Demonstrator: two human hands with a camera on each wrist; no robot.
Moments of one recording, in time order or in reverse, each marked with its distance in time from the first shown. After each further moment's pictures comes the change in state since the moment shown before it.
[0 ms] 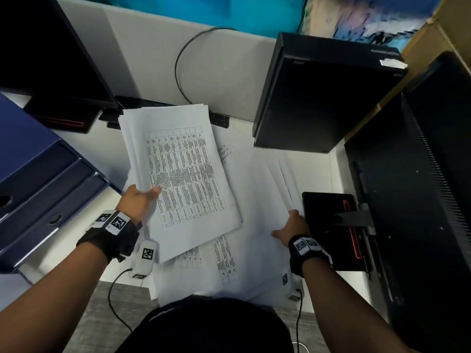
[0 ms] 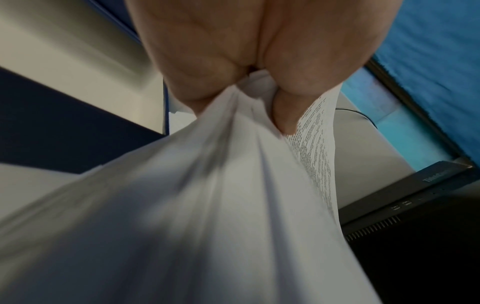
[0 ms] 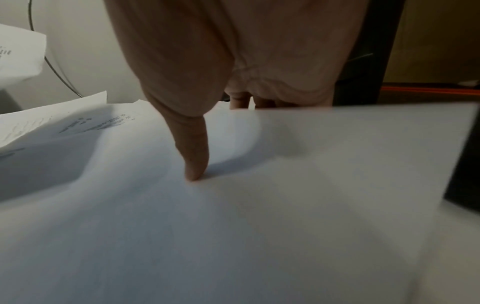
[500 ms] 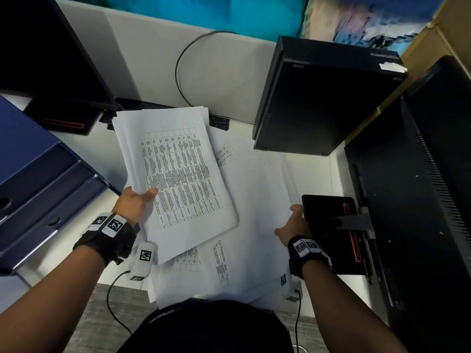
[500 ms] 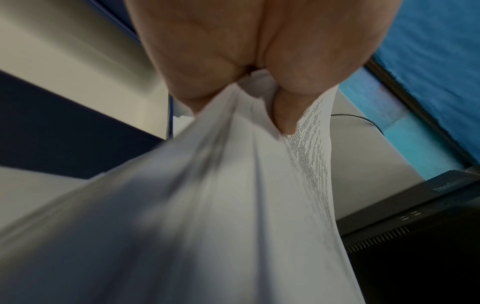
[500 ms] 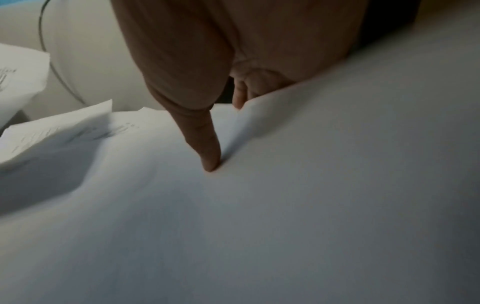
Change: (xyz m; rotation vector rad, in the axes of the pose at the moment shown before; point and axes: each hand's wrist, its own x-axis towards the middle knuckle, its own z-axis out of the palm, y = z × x) left_hand -0.004 0.005 -0.004 -0.028 0.020 -0.021; right_hand -0.008 -0.006 -0.010 0.197 0.045 -0.030
